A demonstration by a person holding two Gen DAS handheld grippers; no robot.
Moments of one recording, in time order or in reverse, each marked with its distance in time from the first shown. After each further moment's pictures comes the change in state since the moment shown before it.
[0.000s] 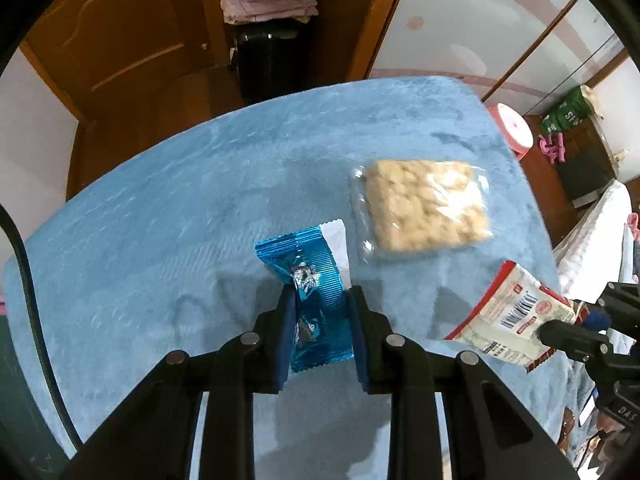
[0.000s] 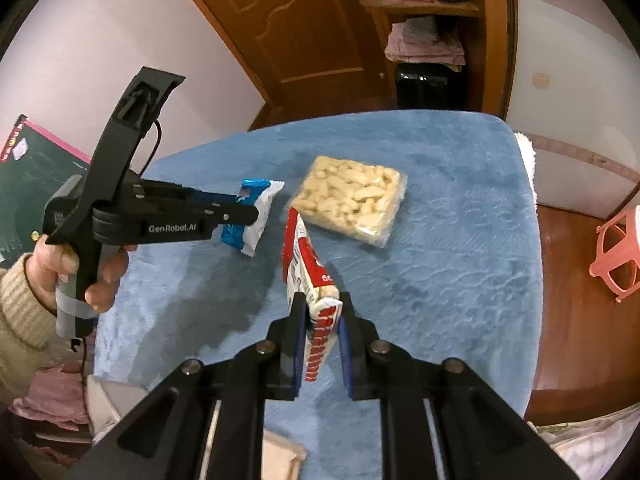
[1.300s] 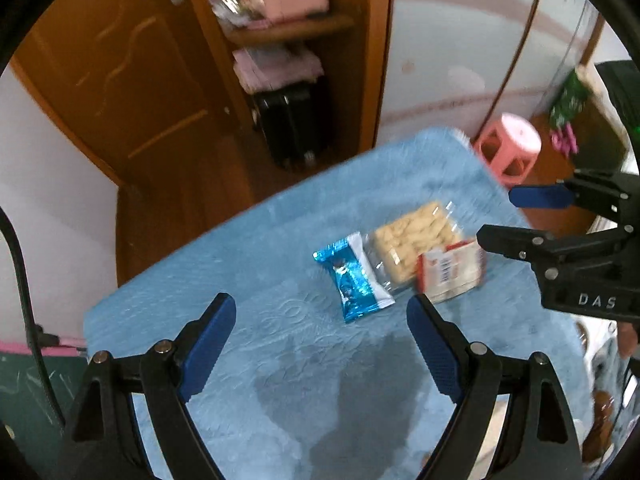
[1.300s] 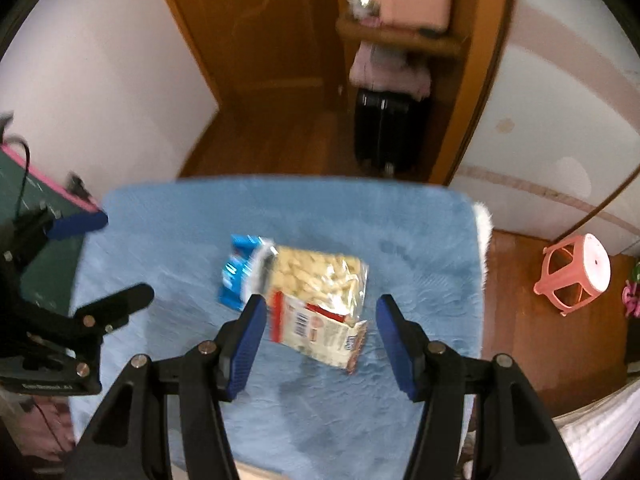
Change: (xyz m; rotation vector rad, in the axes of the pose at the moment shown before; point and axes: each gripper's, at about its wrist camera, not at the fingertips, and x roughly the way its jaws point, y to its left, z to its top) left arm -0.075 -0.007 0.009 0.139 -0.126 0.166; right arm 0.016 0.012 0.087 -0.023 0.045 -0.244
